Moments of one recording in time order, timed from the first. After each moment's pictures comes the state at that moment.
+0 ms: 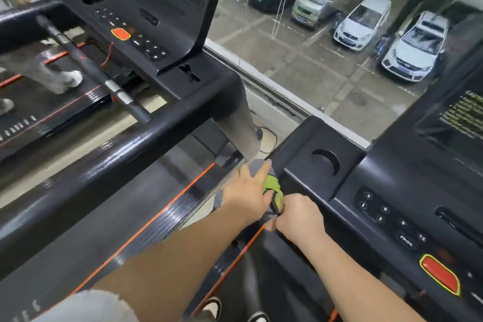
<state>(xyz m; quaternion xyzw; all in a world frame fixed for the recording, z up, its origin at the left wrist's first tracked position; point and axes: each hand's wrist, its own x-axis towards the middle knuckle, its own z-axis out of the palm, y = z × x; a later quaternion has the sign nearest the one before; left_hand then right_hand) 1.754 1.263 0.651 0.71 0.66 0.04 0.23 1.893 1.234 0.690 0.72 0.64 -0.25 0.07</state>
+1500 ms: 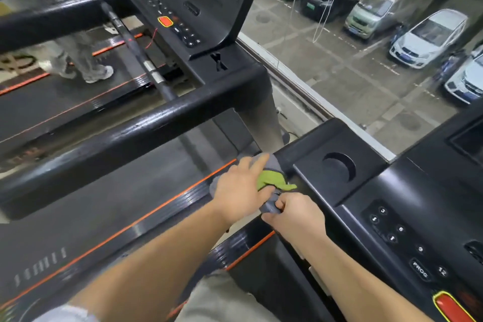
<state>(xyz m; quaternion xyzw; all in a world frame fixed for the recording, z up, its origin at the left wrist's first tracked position) 1.755 1.242 0.645 0.67 0.71 0.09 0.21 1.916 1.230 0.671 0.65 0.72 -0.24 0.01</state>
